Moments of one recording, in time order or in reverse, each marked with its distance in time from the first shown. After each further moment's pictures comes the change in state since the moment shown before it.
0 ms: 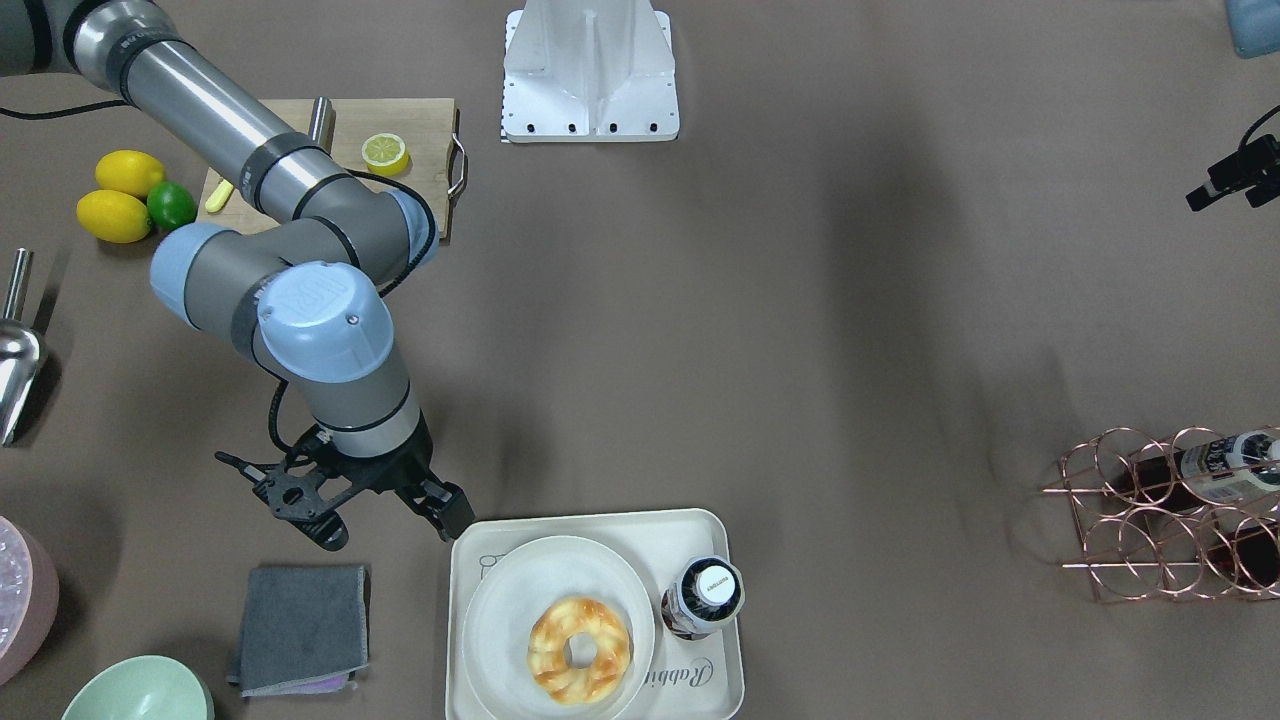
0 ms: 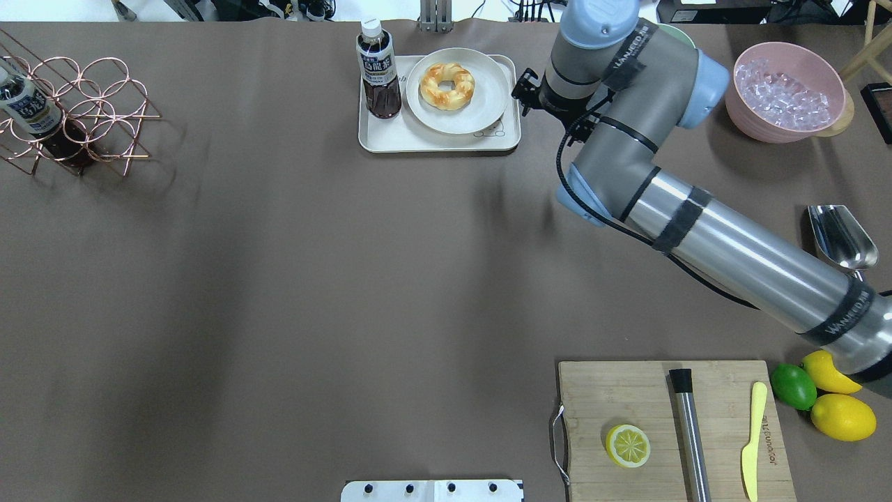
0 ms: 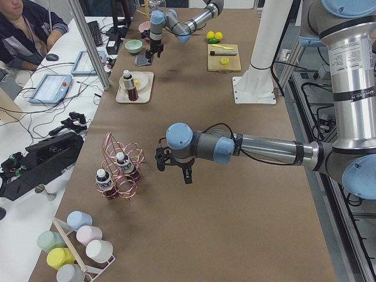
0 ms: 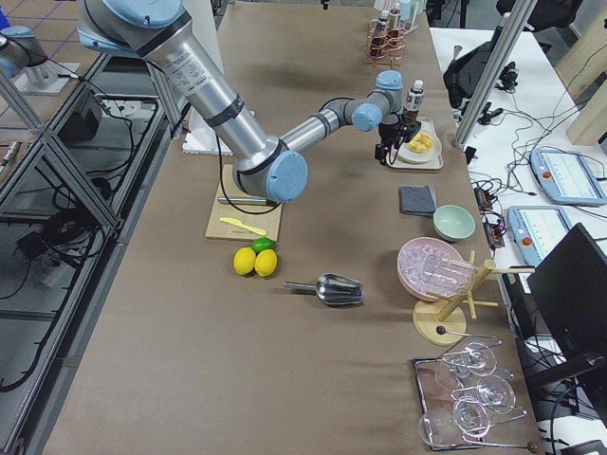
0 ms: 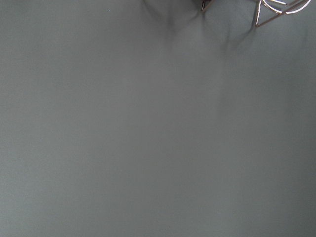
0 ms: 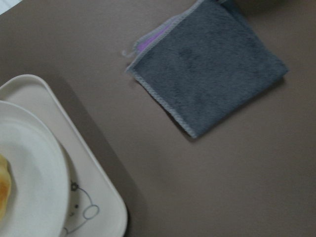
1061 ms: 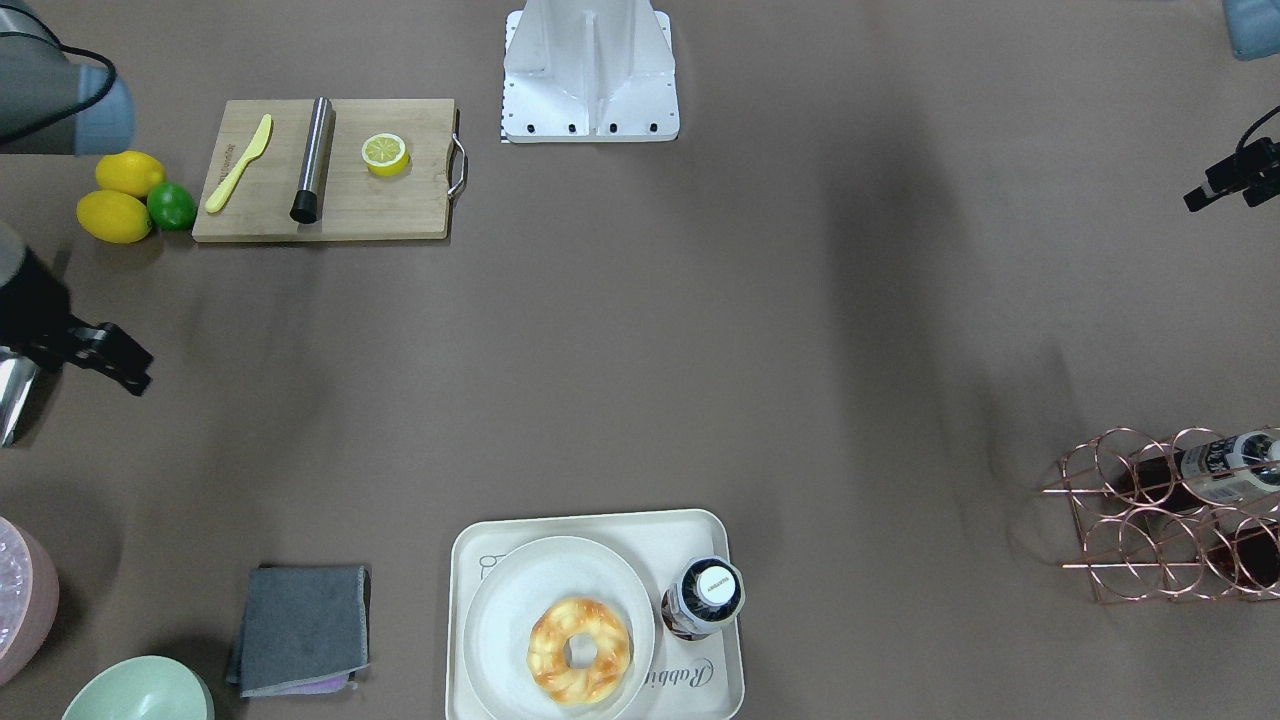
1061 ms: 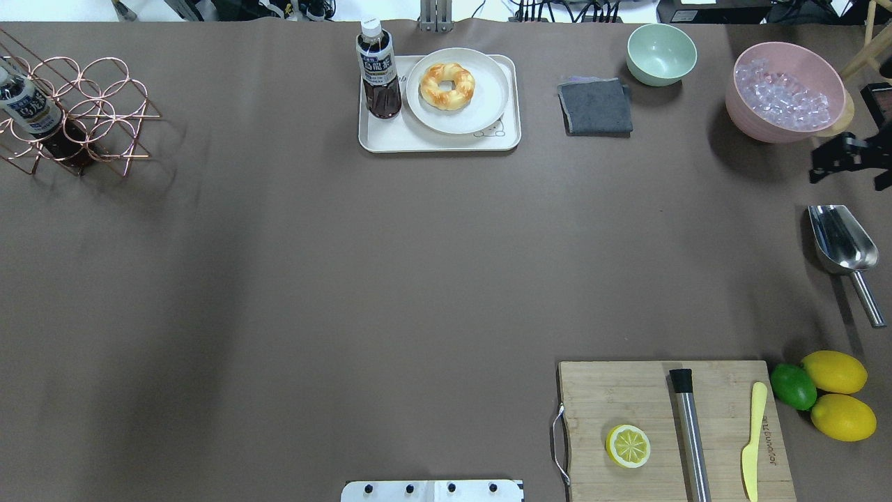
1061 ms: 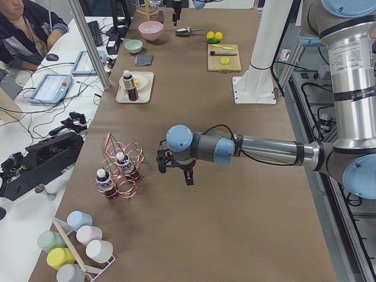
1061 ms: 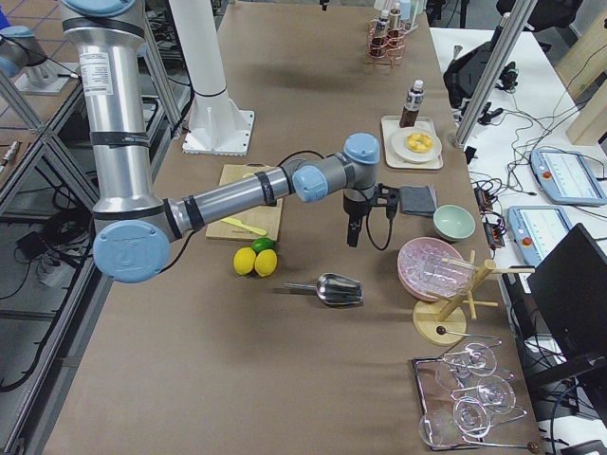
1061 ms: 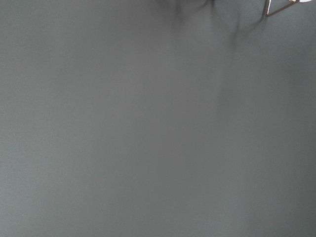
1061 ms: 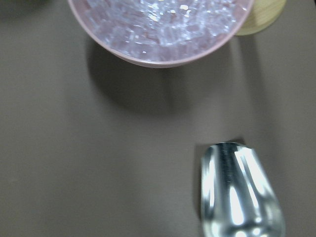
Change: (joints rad) left arm 0.008 0.005 0.009 0.007 -0.002 0.000; right arm 0.364 -0.719 0.555 -0.139 0.260 -0.885
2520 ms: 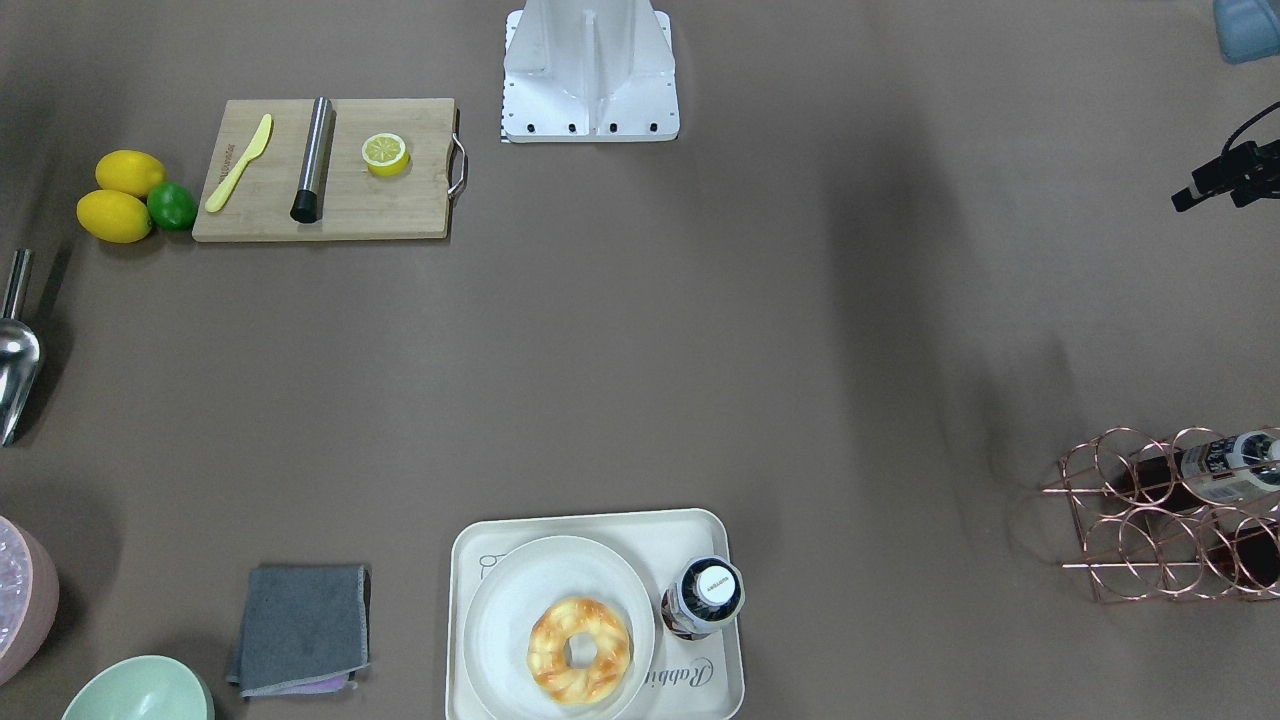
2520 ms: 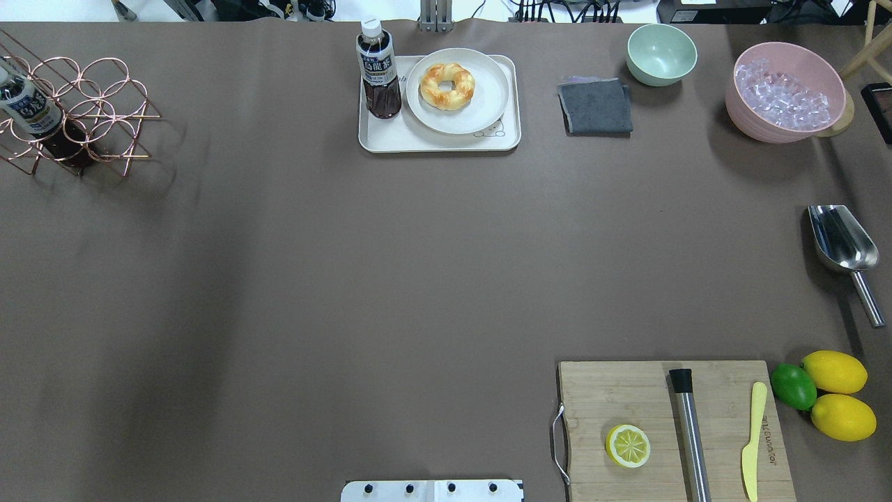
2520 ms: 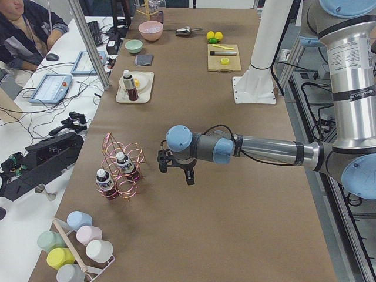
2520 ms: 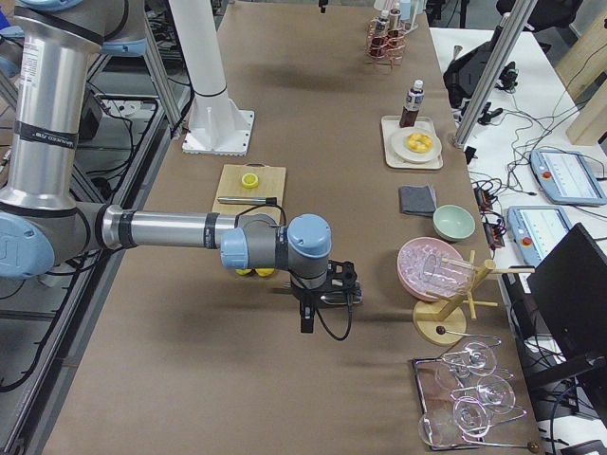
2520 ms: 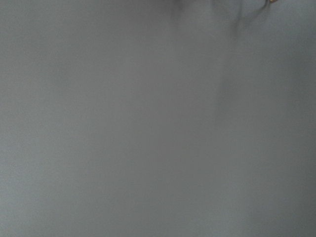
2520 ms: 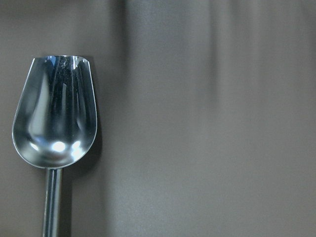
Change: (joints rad) left arm 0.025 0.002 0.008 -0.002 0.000 0.000; right arm 0.319 -0.298 -0.037 0.001 0.076 -0.657
